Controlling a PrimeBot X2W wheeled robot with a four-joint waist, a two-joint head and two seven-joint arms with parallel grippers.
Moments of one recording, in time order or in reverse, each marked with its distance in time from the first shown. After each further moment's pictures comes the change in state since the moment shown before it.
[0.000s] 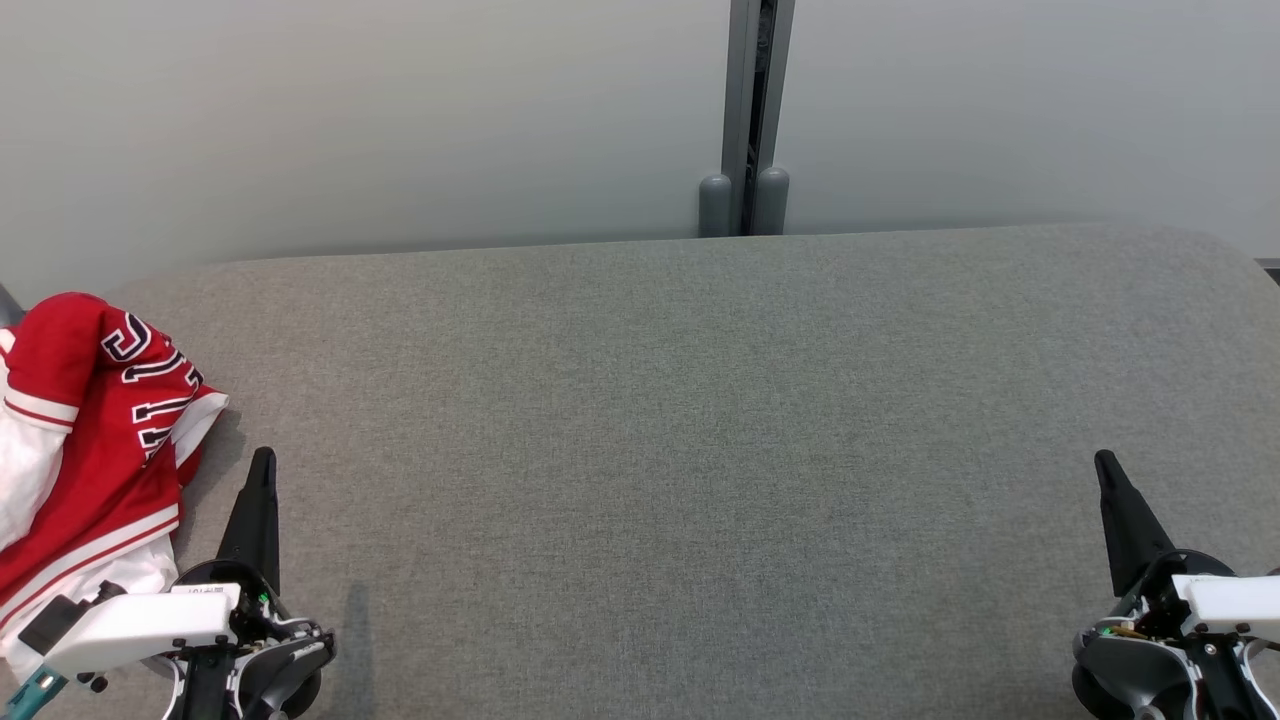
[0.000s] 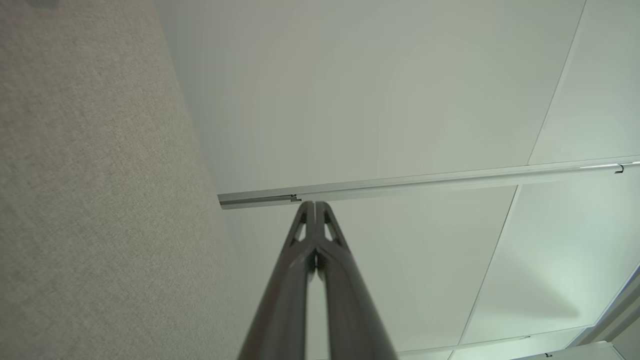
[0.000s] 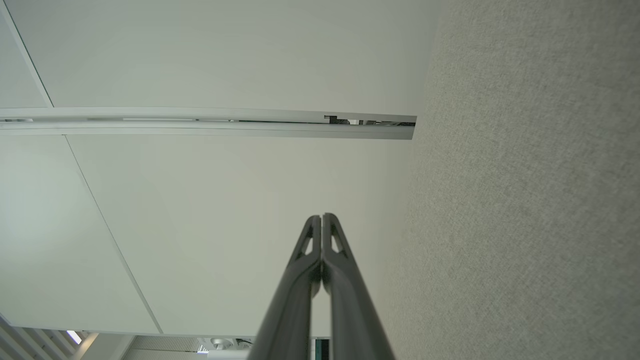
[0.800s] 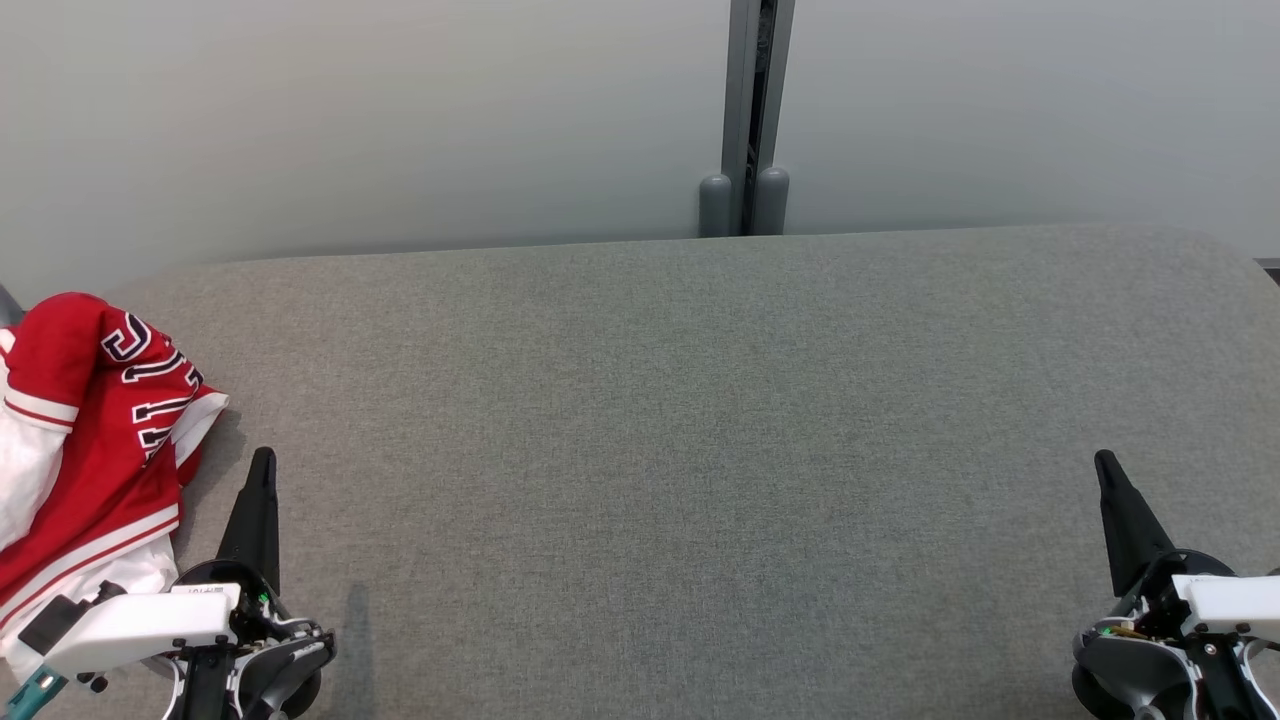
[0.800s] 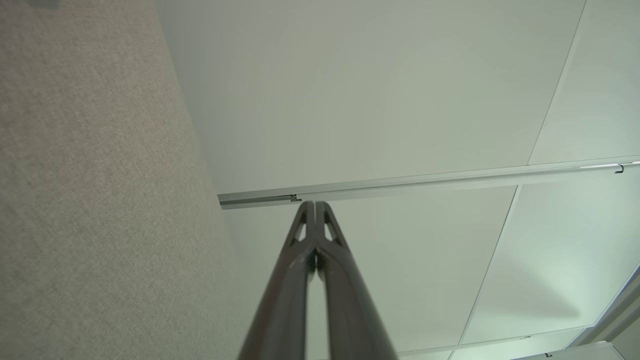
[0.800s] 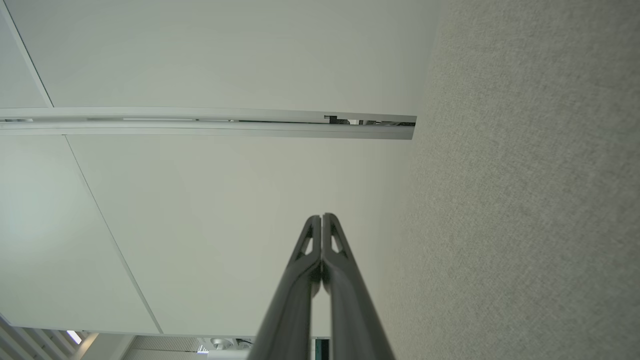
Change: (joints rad) left arm 0.000 0.000 0.000 0.000 0.000 0.000 0.000; right arm 0.000 0.000 0.000 0.000 0.000 0.000 0.000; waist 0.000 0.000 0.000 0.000
